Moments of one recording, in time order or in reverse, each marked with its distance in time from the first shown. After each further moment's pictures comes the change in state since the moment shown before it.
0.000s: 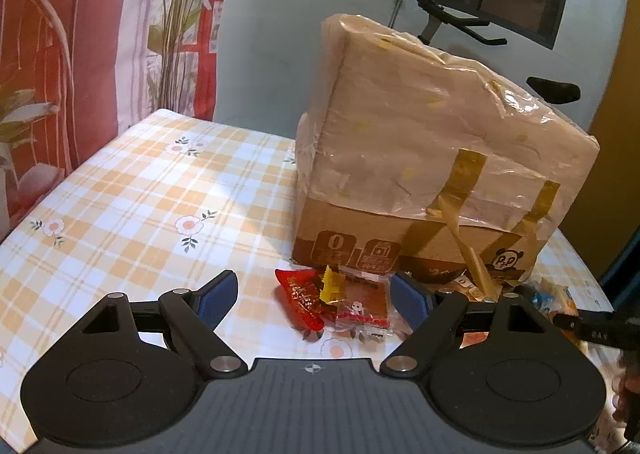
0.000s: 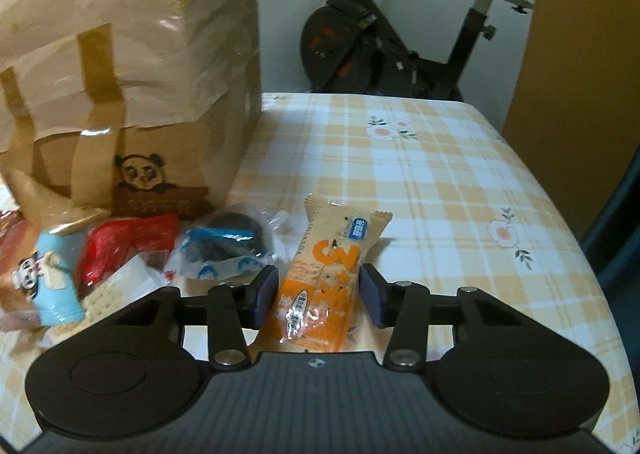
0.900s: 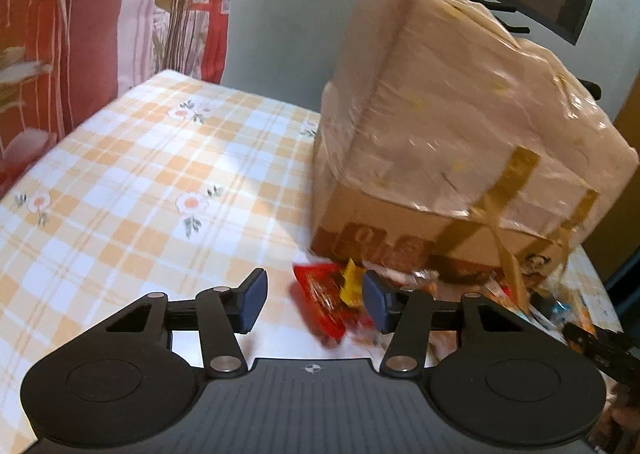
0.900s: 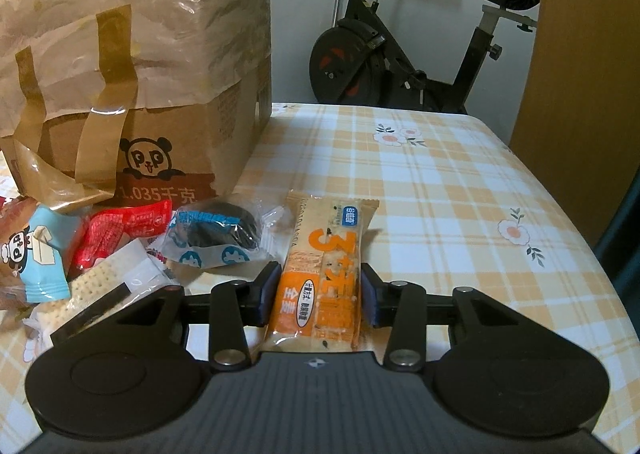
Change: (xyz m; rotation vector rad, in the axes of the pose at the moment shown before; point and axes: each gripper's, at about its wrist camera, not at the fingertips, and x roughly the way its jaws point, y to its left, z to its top) left arm 0.038 0.025 0.014 -0.058 0.093 -0.003; right arm 0.011 -0.001 -0.020 -0.019 -0.091 -0.028
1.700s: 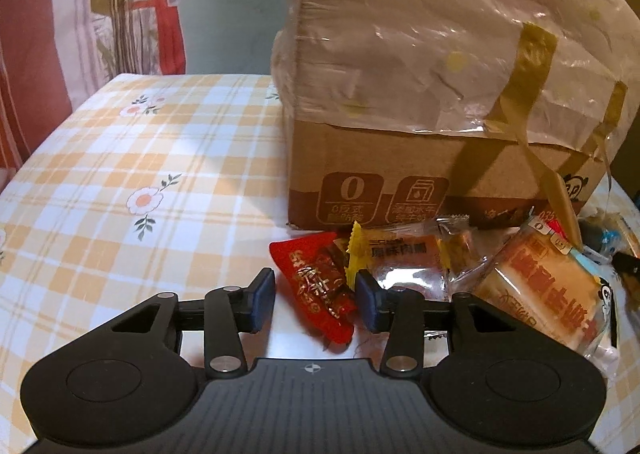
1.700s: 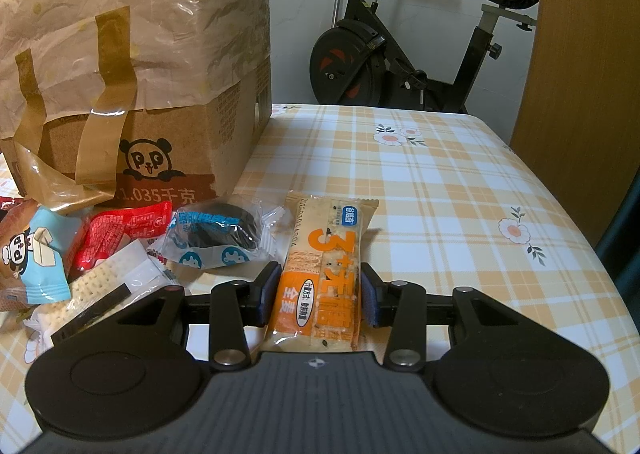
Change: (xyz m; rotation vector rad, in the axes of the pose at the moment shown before) left arm 0.048 -0.021 -0.019 0.208 0.069 0.016; right arm 0.000 0.000 0.000 0.001 -0.001 0.001
